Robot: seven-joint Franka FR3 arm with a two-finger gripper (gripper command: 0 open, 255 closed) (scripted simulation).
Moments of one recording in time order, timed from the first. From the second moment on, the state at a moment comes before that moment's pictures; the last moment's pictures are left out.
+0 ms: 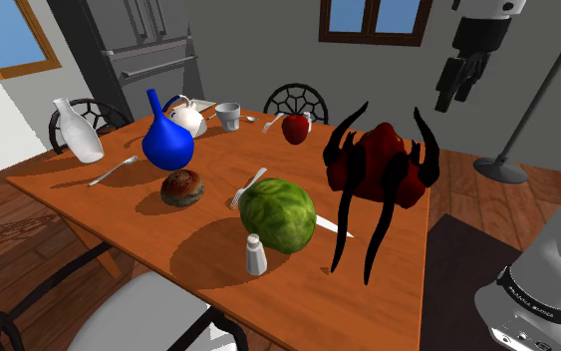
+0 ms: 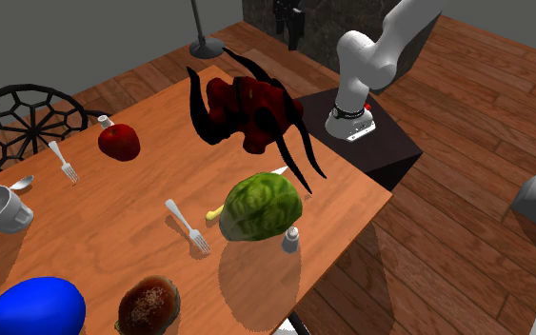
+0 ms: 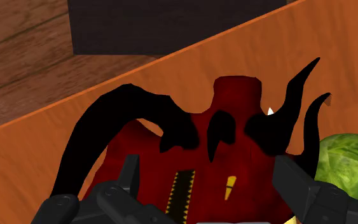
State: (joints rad) arm -0.01 -0.81 -0.01 -2.31 0.00 1.52 0.01
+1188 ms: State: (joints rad) arm -0.02 -0.79 0.41 -2.50 0.33 1.78 0.67
